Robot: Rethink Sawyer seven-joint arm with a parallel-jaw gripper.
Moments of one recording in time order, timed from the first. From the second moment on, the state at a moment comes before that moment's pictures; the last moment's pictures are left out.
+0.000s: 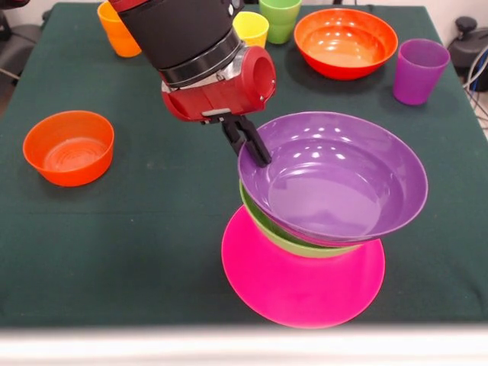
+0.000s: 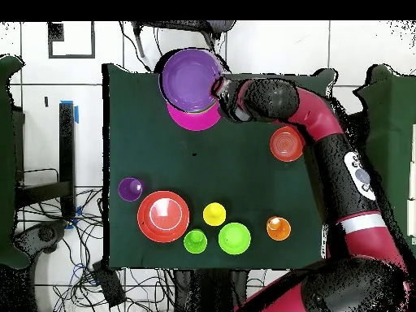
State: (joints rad) arm -0.79 -0.33 0.82 1.26 -0.32 0.78 1.99
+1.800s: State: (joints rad) arm -0.67 -0.42 0.72 1.12 -0.45 0.94 1.99
